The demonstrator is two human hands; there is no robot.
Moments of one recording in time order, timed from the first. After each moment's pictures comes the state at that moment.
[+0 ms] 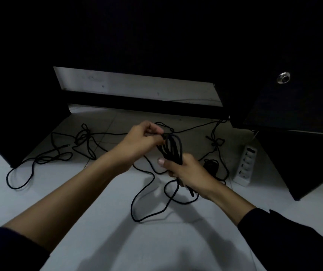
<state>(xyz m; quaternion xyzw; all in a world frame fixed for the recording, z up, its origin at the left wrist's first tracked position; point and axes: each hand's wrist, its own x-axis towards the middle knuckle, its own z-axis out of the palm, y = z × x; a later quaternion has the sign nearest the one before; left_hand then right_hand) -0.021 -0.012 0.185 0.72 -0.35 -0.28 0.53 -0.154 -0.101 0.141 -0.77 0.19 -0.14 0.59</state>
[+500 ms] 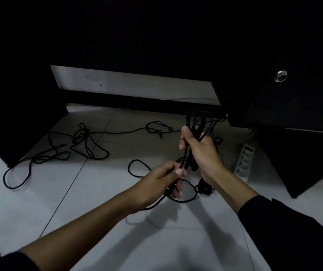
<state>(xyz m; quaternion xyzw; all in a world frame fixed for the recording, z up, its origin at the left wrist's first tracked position) -0.074 0.002 0.126 0.60 -0.42 -0.45 0.50 -0.148 -0.133 0.147 -0.71 0.27 -0.33 0.57</state>
